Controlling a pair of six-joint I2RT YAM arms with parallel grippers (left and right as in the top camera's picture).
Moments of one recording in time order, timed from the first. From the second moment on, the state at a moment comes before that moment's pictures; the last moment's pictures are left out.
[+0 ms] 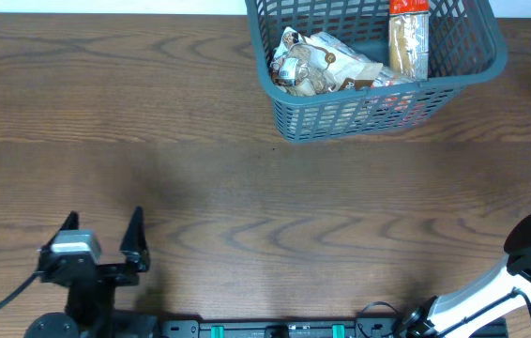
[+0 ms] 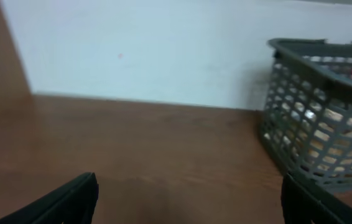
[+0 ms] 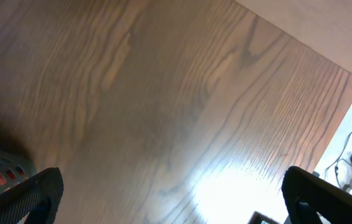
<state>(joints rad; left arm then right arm) -0.12 0.04 0.61 -0.66 -0.10 -0.07 -0.66 1.99 2.47 -1.68 0.22 0.37</state>
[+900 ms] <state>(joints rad) 0.00 0.01 0.09 -0.13 0.04 0.07 -0.66 1.99 2.47 -1.68 0.22 0.37</state>
